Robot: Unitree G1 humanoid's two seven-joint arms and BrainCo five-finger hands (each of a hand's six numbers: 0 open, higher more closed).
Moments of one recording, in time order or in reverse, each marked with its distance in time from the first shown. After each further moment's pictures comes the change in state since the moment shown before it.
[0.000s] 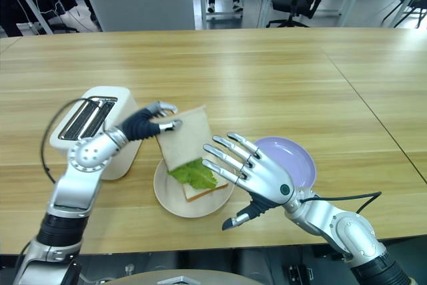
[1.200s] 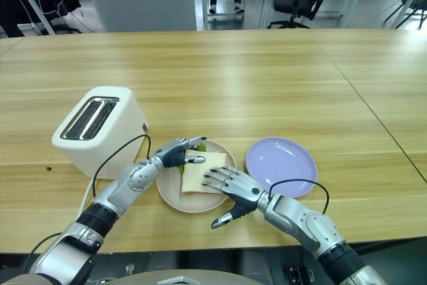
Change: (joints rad) left arm -0.125 -0.009 -0.269 0.587 0.552 -0.508 0.537; right arm -0.122 0.168 0.208 0.393 0.166 0.041 0.565
